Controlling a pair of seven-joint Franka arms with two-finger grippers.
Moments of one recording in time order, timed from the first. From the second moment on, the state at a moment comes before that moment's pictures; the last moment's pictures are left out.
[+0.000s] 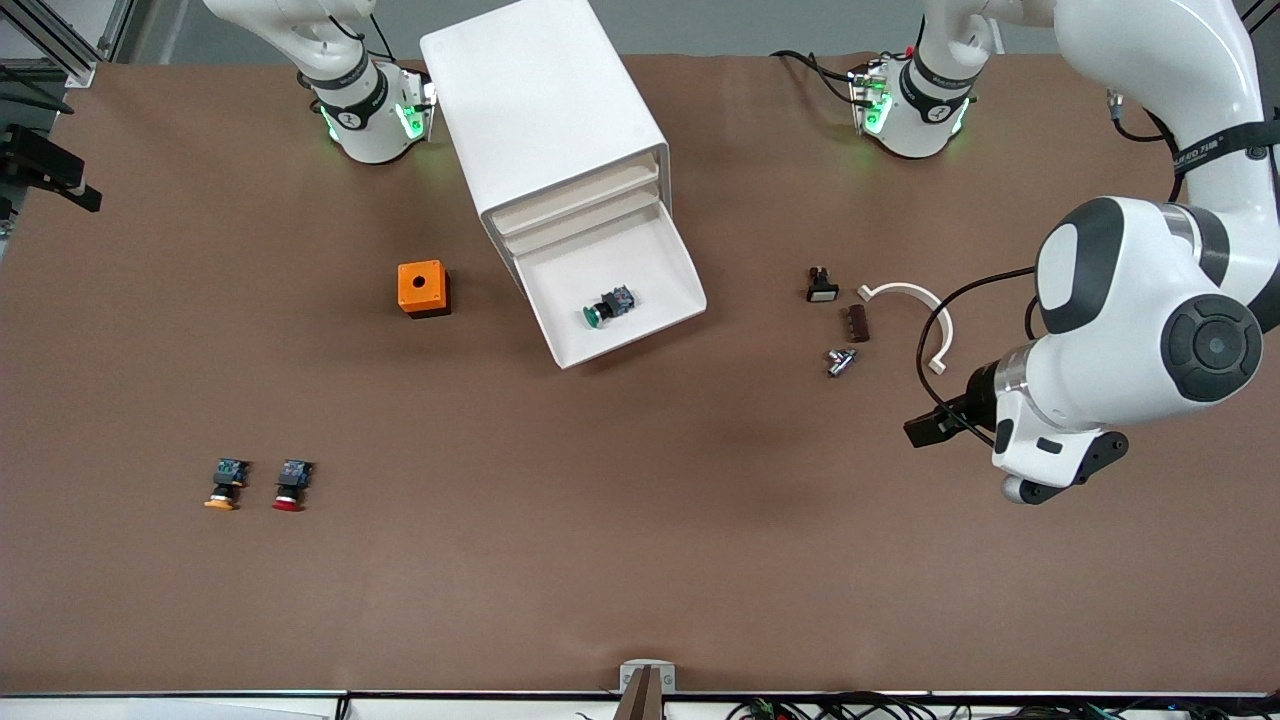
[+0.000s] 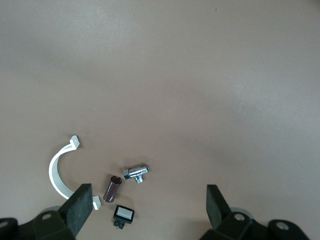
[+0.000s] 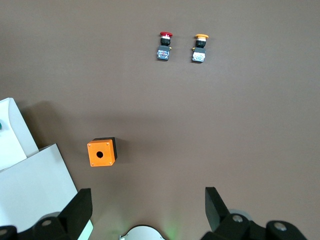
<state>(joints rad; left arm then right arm) -0.38 0.53 0.22 -1.22 -0.21 1.63 -0.61 0.02 -0.10 -0.15 -1.57 0.03 1.41 -0.18</state>
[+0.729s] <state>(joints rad) -0.38 0.53 0.22 -1.22 -0.21 1.66 -0.61 0.02 -0.10 -0.14 -1.57 0.03 1.41 -0.18</state>
